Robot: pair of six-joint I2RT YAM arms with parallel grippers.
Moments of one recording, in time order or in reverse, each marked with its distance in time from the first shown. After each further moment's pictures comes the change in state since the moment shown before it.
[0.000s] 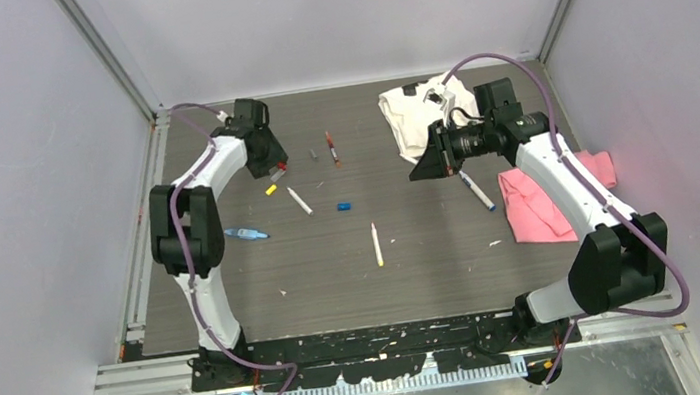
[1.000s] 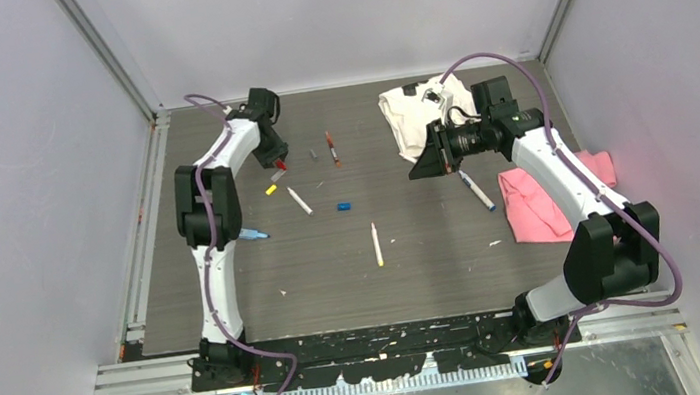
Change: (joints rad) left arm -0.011 0.322 0.385 -0.192 -0.132 -0.096; right arm -0.010 0.055 0.017 -0.008 -0.004 -0.010
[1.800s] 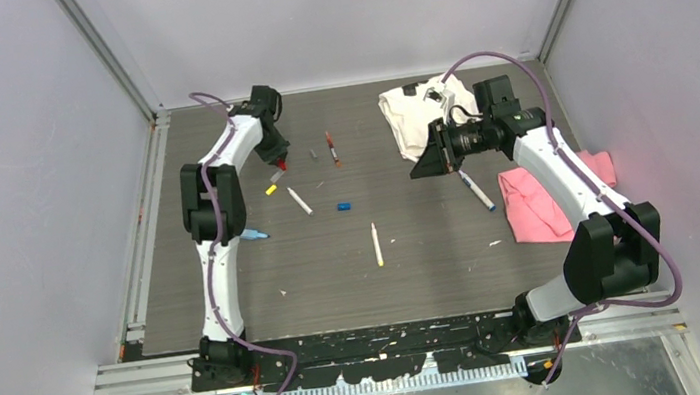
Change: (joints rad) left arm -0.001 0.084 0.122 -0.082 0.016 0.004; right arm -0.009 0.002 0.006 -0.005 -0.007 -0.007
